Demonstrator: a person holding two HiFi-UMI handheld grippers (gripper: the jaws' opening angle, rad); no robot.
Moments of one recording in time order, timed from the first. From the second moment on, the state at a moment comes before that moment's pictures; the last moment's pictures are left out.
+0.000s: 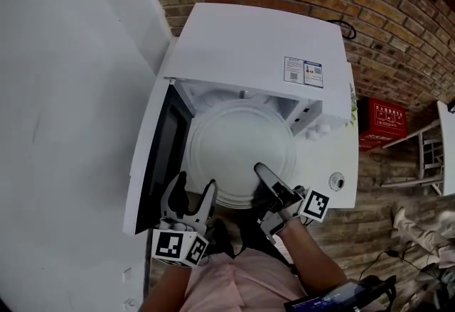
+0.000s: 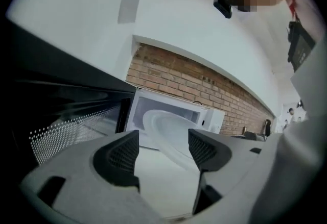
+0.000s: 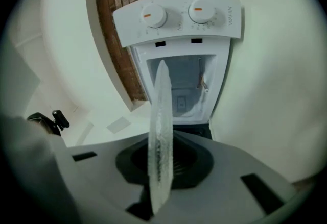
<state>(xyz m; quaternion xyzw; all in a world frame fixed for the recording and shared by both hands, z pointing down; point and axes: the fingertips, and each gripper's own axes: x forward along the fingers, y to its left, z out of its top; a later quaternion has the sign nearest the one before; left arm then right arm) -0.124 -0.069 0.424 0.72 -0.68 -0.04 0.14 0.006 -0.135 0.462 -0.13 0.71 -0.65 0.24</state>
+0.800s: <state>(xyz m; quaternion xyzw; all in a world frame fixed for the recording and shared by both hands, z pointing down) -0.087 -0.038 0.396 0.80 -0.52 -0.18 0.24 0.030 -0.035 0.409 -0.15 0.77 -0.58 0.23</state>
